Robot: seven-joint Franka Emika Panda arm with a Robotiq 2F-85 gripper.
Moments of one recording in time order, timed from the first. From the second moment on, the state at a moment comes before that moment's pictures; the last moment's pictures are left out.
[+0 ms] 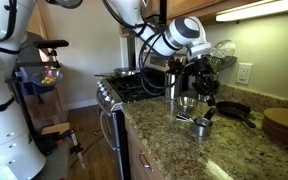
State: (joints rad) arm 0.08 0.53 -0.29 -1.65 -0.50 2.07 1.65
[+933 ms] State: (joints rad) arm 0.08 0.53 -0.25 -1.68 -0.51 2.06 1.65
